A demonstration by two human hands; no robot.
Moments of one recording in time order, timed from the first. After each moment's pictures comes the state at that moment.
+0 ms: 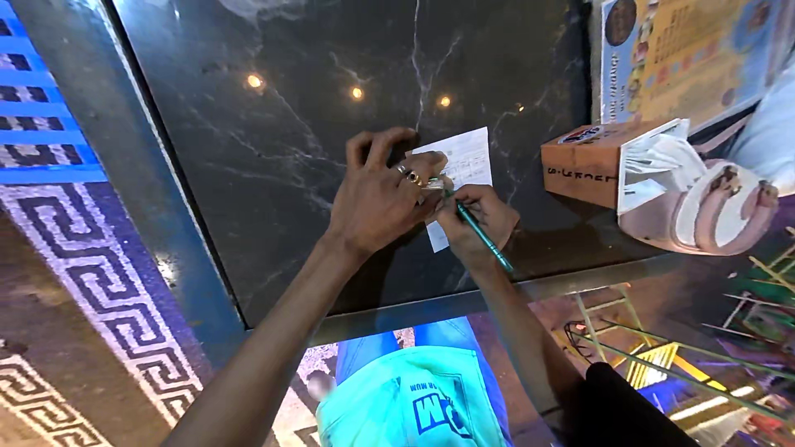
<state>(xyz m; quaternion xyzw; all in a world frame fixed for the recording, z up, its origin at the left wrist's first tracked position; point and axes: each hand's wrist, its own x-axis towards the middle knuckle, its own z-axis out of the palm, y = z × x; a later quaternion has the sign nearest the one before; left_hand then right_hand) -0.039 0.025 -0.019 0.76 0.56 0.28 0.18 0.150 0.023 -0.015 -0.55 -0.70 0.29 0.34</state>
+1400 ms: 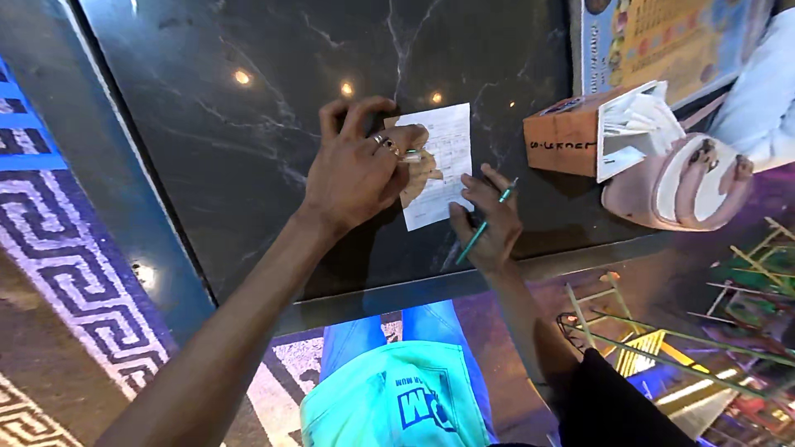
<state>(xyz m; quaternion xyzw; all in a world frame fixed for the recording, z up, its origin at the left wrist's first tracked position) -0.042 0.023 -0.018 0.77 0.54 0.26 0.20 0.216 0.004 -0.018 -0.46 -0.81 0.20 0.30</state>
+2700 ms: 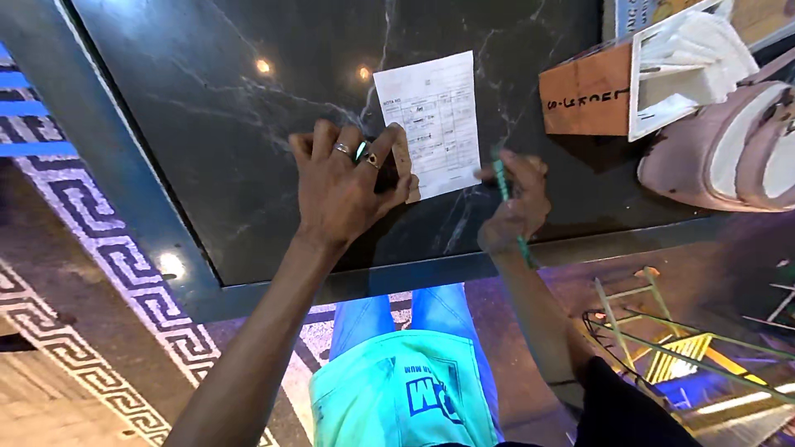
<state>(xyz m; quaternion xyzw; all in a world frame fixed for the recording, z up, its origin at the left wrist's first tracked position) -0.020 -0.030 -0.017 0.72 0.65 0.22 0.09 0.226 -0.003 -0.015 -0.46 -0.76 0.25 0.38</state>
